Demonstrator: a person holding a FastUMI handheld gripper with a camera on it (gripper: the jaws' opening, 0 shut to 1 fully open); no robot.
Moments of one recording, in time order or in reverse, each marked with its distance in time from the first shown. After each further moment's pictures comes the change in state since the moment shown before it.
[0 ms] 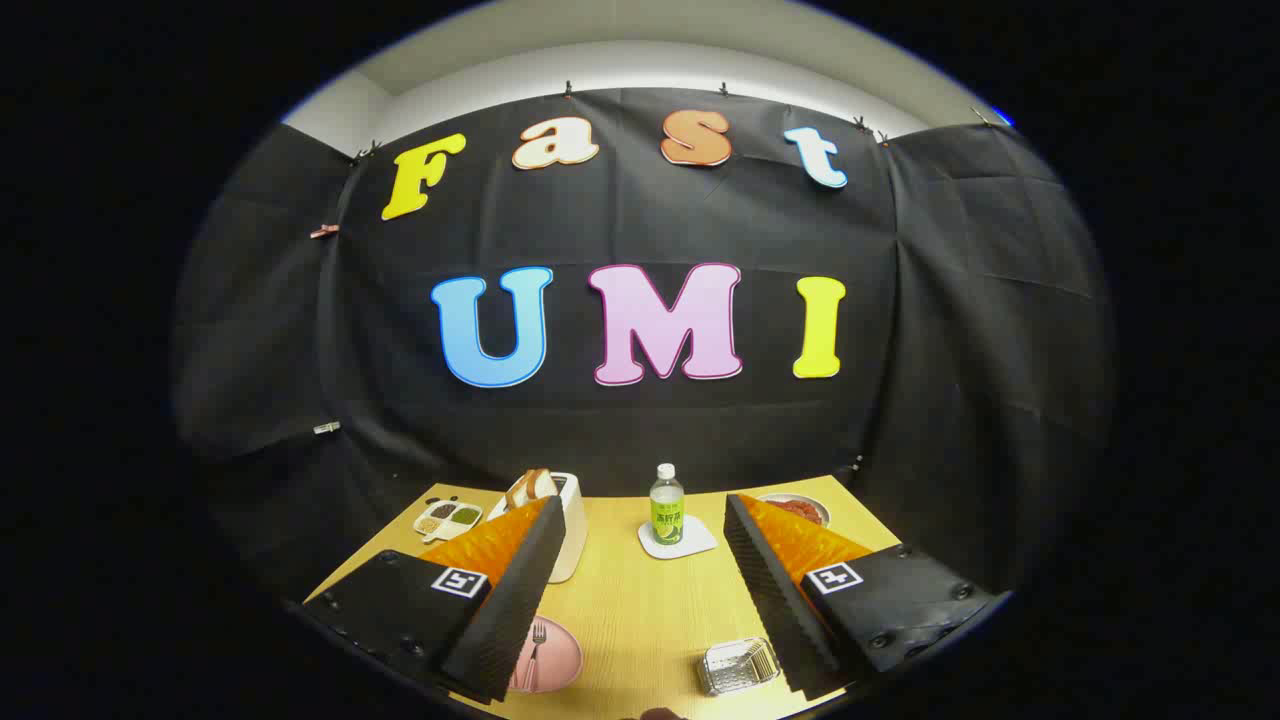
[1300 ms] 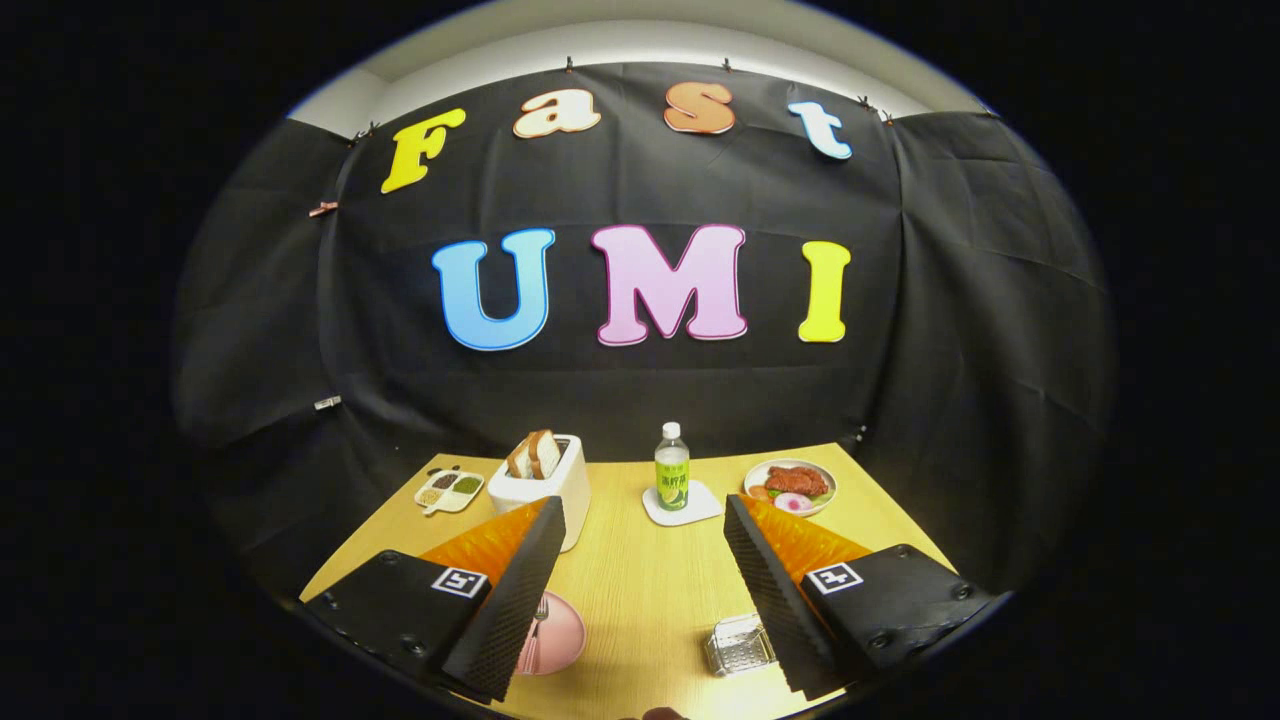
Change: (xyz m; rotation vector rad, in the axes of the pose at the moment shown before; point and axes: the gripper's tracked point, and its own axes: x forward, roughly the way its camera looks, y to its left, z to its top) arm 0.000 0.013 -0.047 0.008 0.123 0.011
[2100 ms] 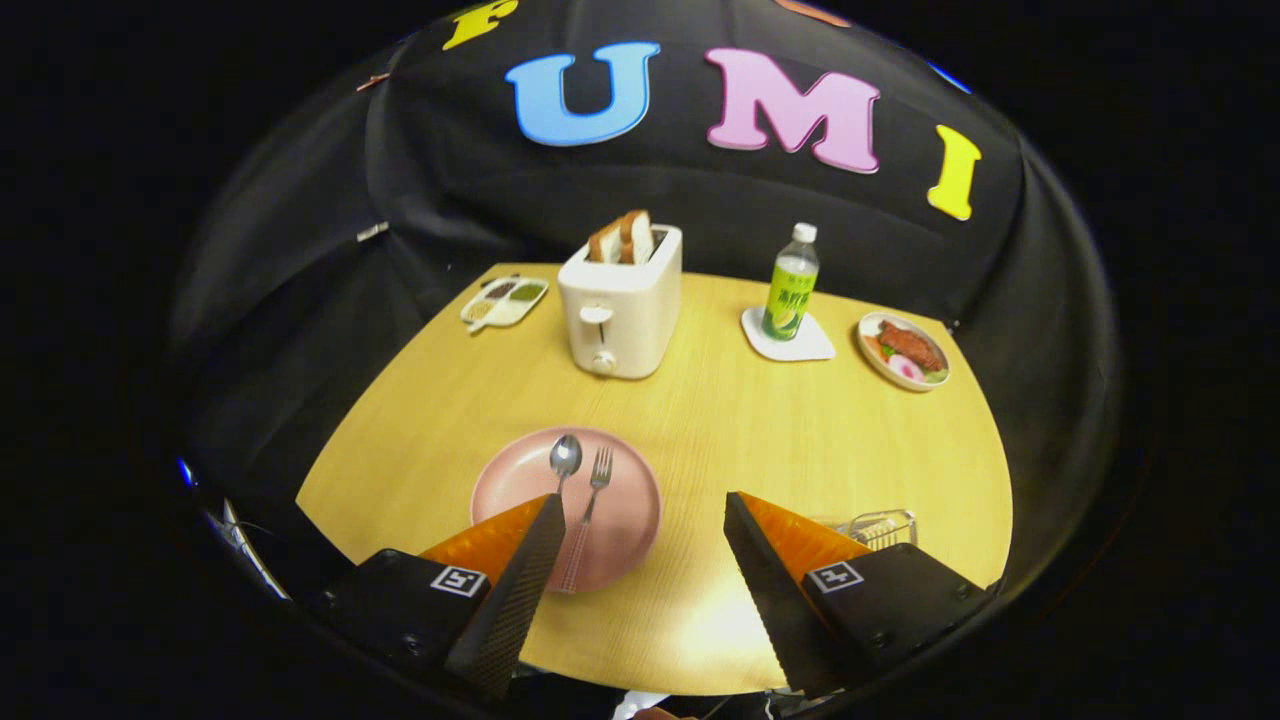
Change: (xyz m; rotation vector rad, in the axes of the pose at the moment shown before) arm 0.028 0.089 -0.197 -0.155 0.583 0.192
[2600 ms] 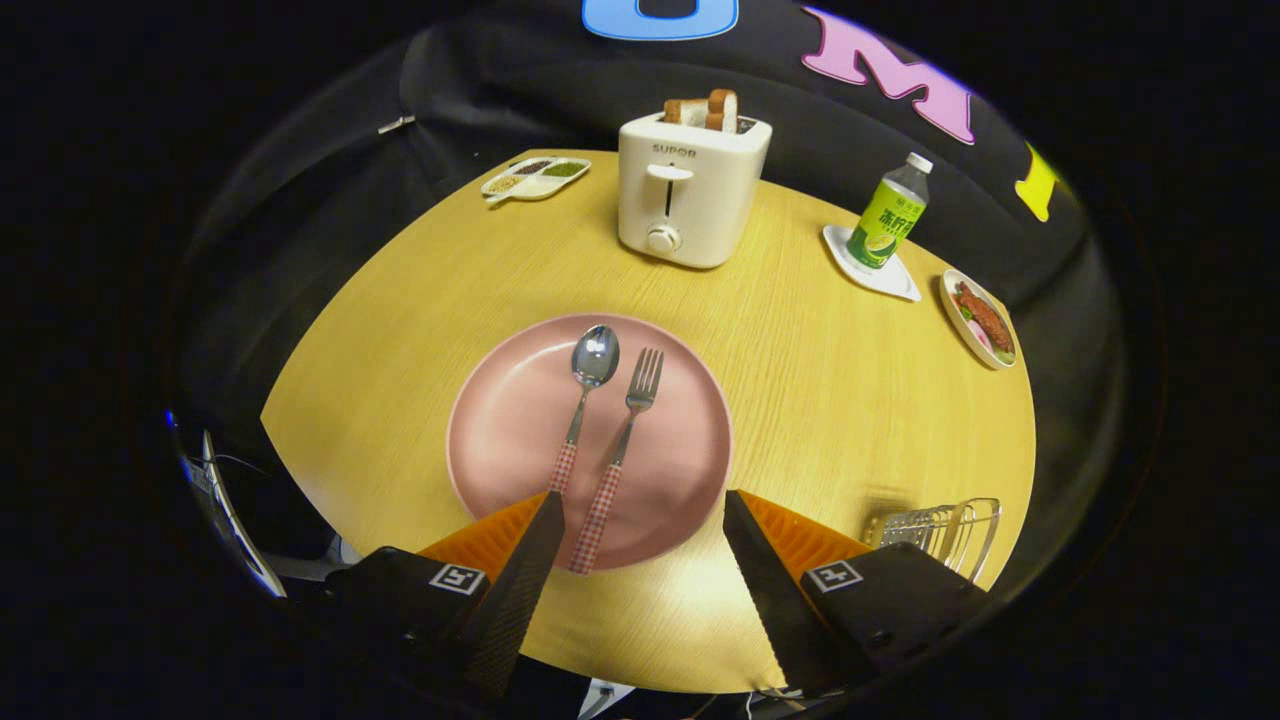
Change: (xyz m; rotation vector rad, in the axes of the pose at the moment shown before) arm 0.073 0.031 -0.065 -0.140 0.245 0.032
